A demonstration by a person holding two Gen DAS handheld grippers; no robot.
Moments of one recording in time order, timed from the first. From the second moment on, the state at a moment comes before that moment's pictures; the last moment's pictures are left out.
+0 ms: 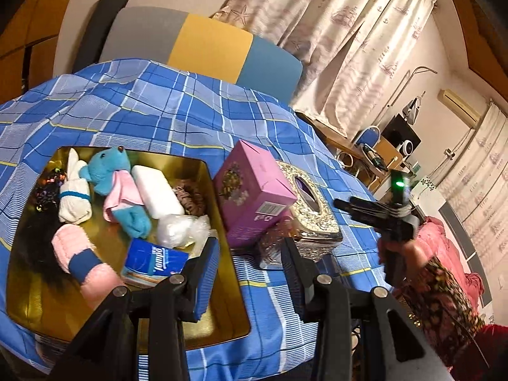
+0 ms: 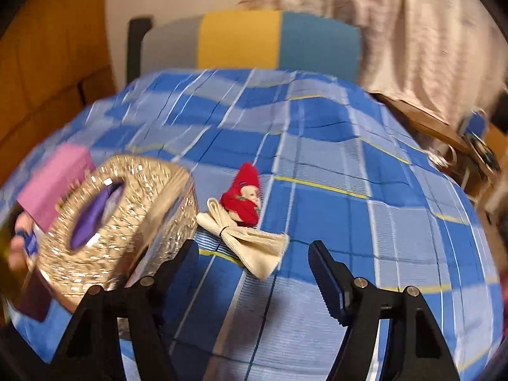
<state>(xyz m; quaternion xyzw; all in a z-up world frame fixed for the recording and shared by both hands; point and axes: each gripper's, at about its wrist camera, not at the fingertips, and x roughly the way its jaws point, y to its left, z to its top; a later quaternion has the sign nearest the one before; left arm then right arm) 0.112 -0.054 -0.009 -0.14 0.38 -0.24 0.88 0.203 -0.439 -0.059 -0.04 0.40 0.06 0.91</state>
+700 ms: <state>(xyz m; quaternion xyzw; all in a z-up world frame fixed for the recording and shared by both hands) 0.137 -0.085 0.008 -0.11 0.39 -0.24 0.88 0.245 -0.418 -0.115 -0.11 0.49 0.11 0.86</state>
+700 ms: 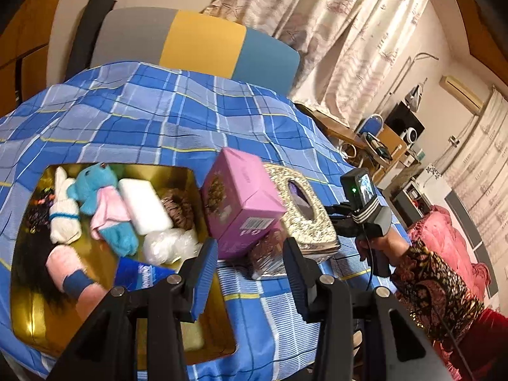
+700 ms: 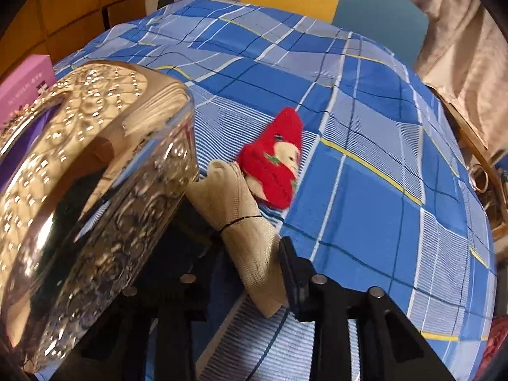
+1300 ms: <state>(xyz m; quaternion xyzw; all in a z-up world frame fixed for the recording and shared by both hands) 0.277 -0.263 0.037 -0.03 0.51 -0.31 0.80 0.190 -0.527 -0.121 0.14 0.49 0.07 0.86</state>
